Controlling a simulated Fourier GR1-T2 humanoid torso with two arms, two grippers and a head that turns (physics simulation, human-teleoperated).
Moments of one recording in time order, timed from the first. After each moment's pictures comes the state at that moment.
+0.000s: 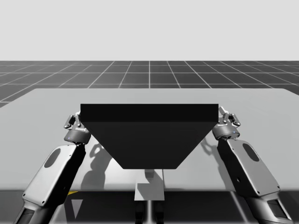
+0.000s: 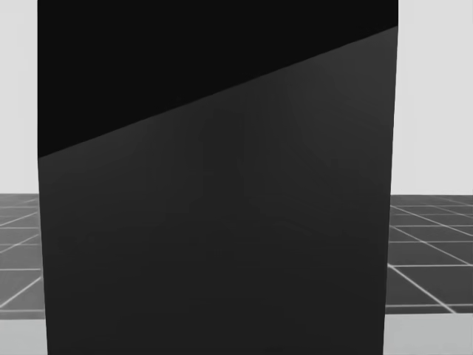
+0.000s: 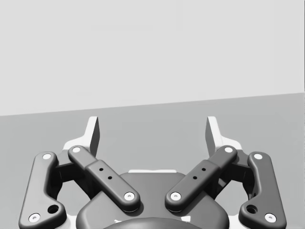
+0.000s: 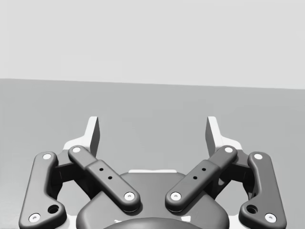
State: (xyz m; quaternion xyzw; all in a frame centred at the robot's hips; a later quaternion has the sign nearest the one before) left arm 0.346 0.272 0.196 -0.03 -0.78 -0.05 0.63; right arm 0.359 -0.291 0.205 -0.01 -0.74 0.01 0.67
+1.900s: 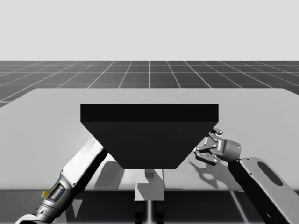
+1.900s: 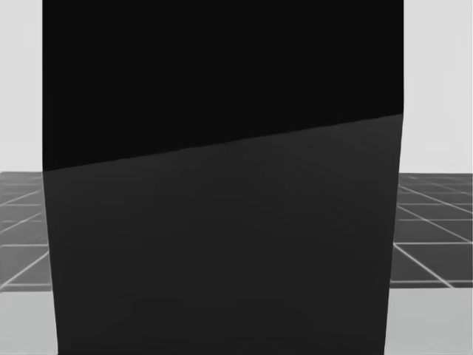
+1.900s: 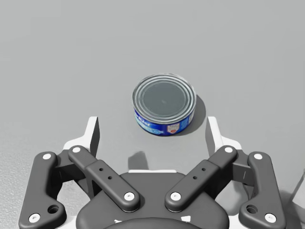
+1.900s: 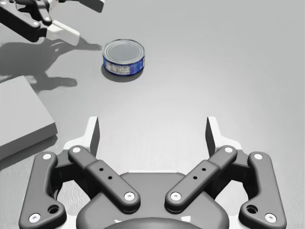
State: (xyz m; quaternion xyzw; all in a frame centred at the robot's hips) left arm 0.375 0.184 0.170 -0.24 -0.52 -0.36 0.74; right arm 0.304 -0.287 0.199 0.27 -0.57 0.36 0.68
